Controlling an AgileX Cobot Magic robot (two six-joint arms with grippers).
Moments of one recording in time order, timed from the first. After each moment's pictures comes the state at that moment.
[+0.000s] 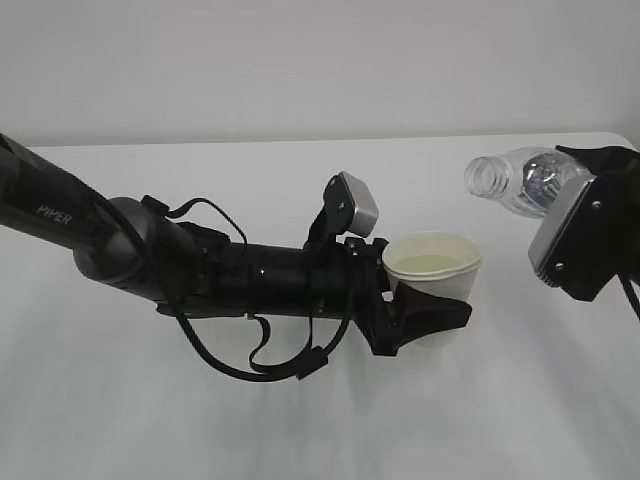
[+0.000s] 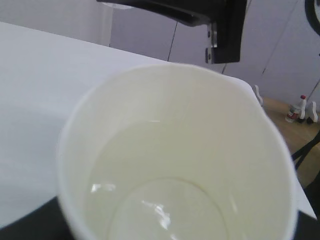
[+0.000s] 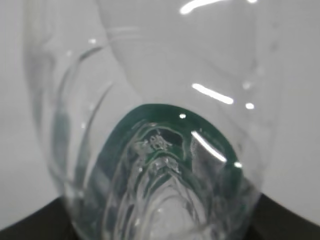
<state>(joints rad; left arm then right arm) -0.61 2.26 -1.20 1.05 -1.03 -0.73 0.14 1.54 -0.42 -0.08 -0.84 -1.19</state>
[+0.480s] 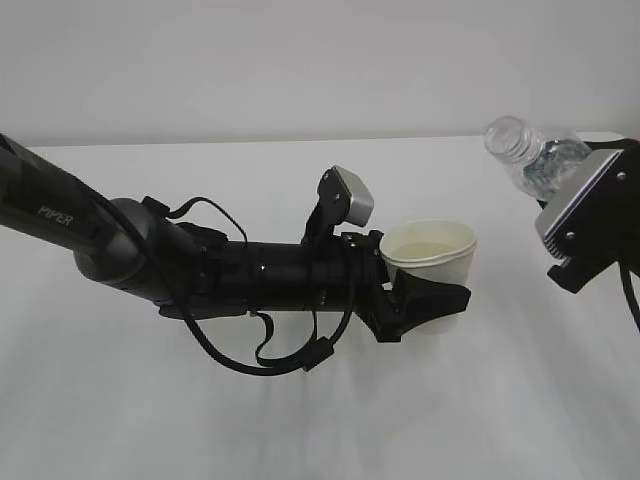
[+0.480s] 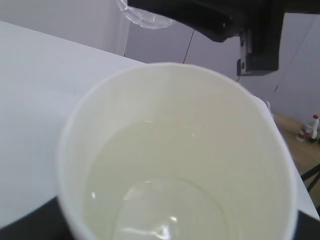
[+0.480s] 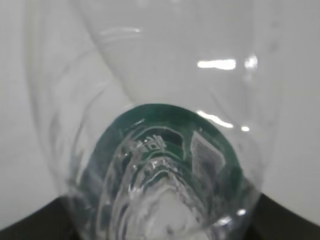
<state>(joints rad) -0.61 2.27 -1.20 0.97 -1.03 -0.73 0.14 1.54 -0.42 -0.08 -0.87 -0.95</state>
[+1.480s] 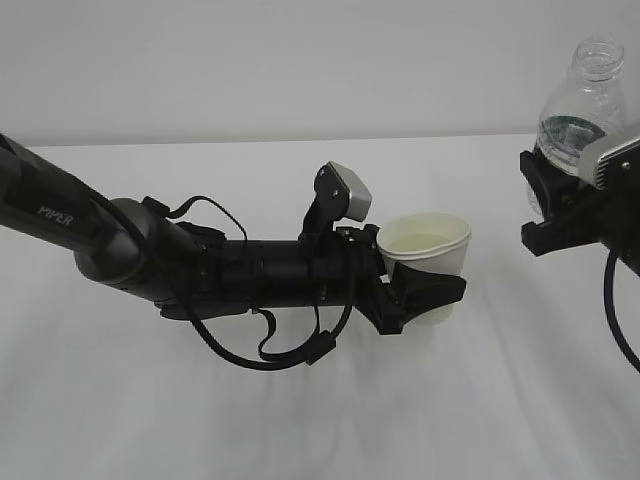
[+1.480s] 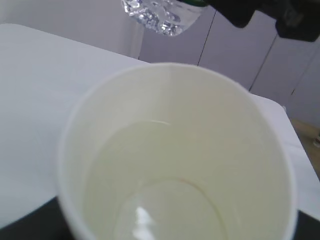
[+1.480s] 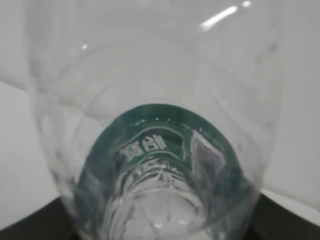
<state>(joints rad) -0.61 2.27 -1.20 0.91 -1.01 -0.70 0.14 1.63 -0.42 -0.07 -1.11 -0.32</state>
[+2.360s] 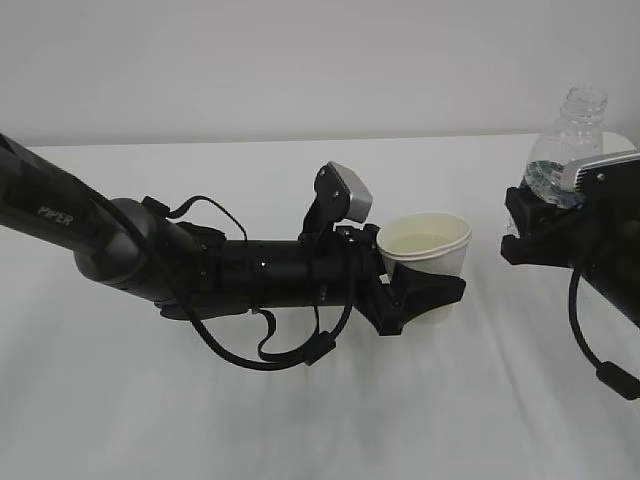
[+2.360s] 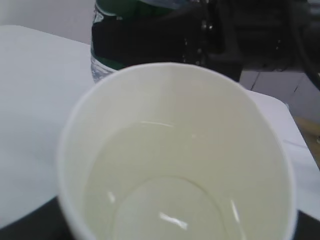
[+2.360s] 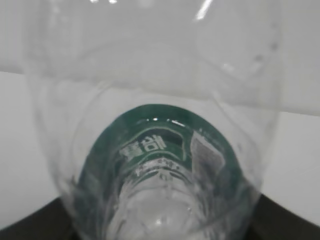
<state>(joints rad) -0.61 2.27 -1.20 0.91 -1.01 -0.68 0.14 1.85 -0.49 0.00 -1.12 -0.10</state>
